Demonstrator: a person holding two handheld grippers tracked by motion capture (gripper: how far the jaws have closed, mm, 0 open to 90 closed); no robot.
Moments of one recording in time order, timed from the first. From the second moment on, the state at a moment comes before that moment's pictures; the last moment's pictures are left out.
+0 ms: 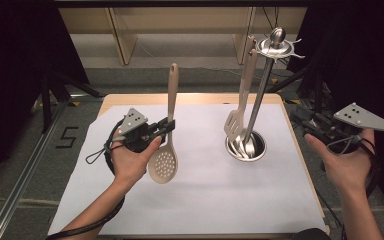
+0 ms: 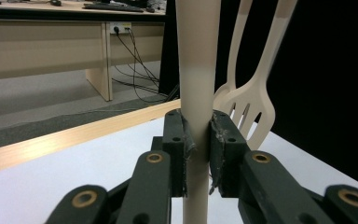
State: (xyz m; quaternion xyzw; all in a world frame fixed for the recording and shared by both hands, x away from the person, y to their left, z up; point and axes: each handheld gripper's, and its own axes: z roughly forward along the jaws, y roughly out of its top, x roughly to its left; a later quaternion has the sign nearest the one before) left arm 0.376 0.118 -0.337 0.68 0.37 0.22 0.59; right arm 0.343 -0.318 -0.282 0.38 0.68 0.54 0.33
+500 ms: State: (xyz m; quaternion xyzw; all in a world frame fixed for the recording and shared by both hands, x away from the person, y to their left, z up) left arm 0.357 0.065 -0.316 0.71 0.31 0.22 0.60; right arm 0.341 -0.227 -0.268 0.27 0.71 0.59 0.26
